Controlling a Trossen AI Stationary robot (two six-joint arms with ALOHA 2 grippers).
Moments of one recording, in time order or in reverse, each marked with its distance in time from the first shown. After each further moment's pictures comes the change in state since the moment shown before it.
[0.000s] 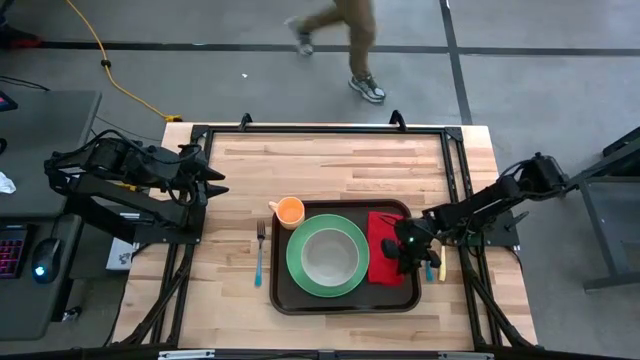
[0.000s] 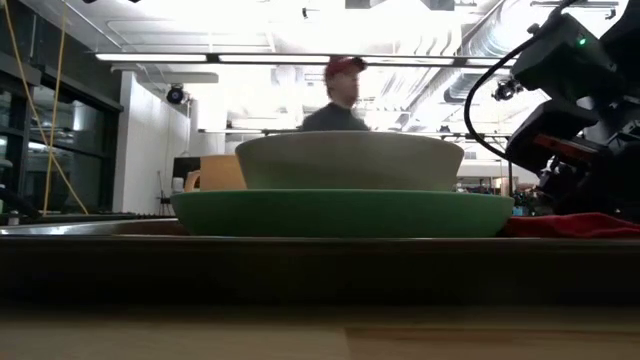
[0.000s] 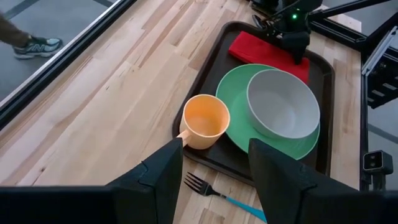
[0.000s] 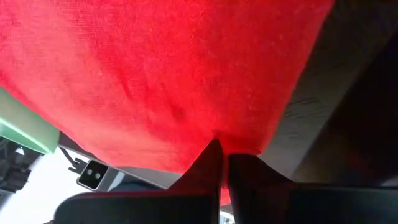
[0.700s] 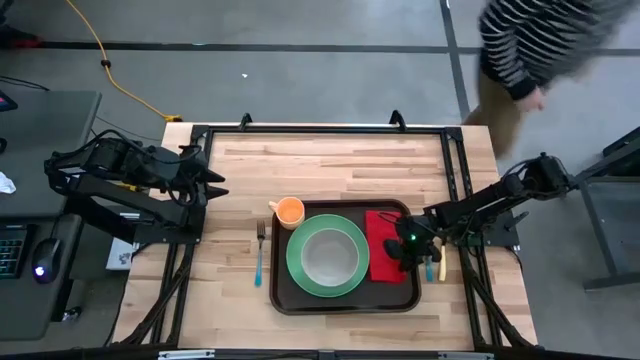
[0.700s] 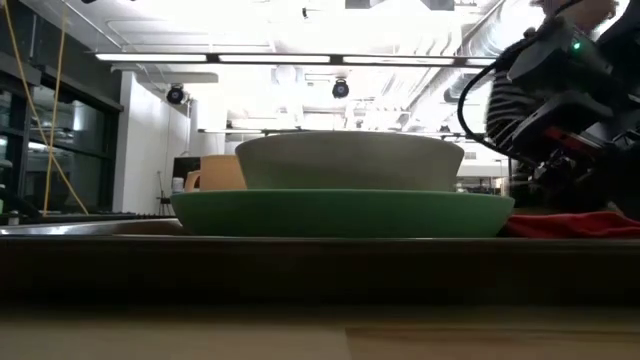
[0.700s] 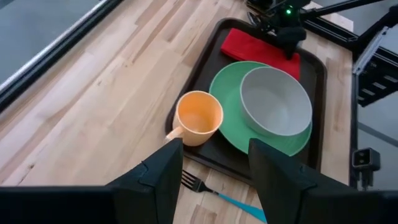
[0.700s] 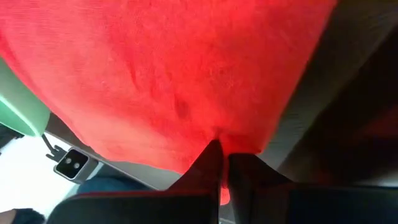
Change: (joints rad) left arm 0.000 0.000 0.000 0.000 0.030 -0.018; right arm -0.035 -0.040 -0.001 -0.078 -0.011 -0.183
